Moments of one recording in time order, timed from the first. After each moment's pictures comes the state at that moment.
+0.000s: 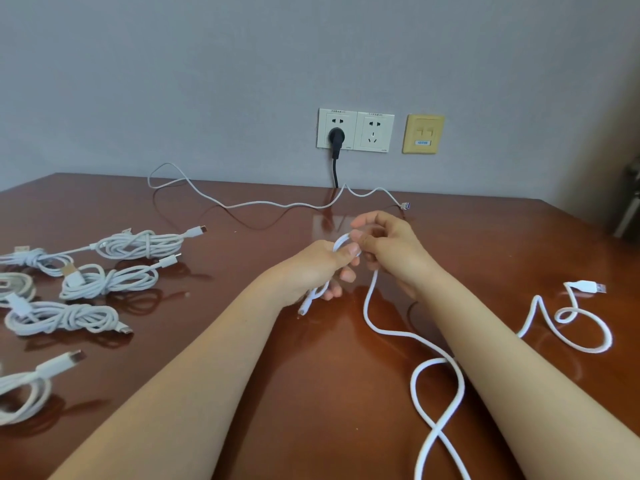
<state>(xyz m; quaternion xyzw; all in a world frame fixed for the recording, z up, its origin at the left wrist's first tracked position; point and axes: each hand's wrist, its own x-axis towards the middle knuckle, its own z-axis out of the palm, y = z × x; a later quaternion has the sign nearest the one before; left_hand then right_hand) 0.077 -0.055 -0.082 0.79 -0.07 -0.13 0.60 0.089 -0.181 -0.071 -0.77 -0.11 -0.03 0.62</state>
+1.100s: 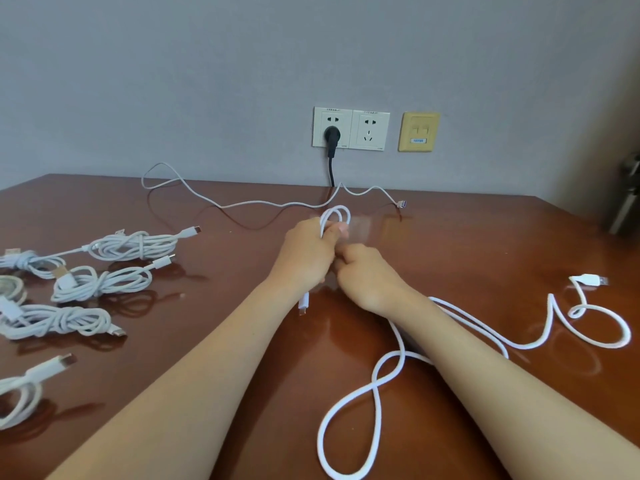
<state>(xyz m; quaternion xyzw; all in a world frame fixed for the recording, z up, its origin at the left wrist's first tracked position) 0.083 -0.059 -0.081 0.85 -0.04 0.14 0.50 0.071 -0.162 -0.083 -0.94 -0.16 -0.01 0.30</state>
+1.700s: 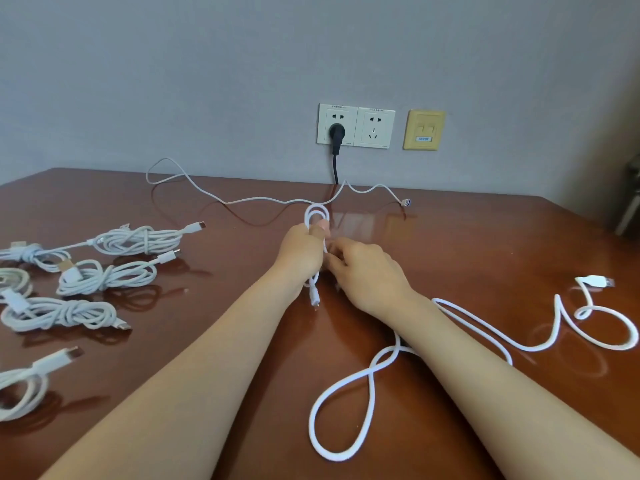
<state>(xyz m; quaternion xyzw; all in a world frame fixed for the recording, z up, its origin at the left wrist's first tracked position) 0.097 -0.052 -0.091 0.77 0.07 0.07 0.63 0.073 -0.158 -0.090 -0.96 -0.18 -0.09 0.21</state>
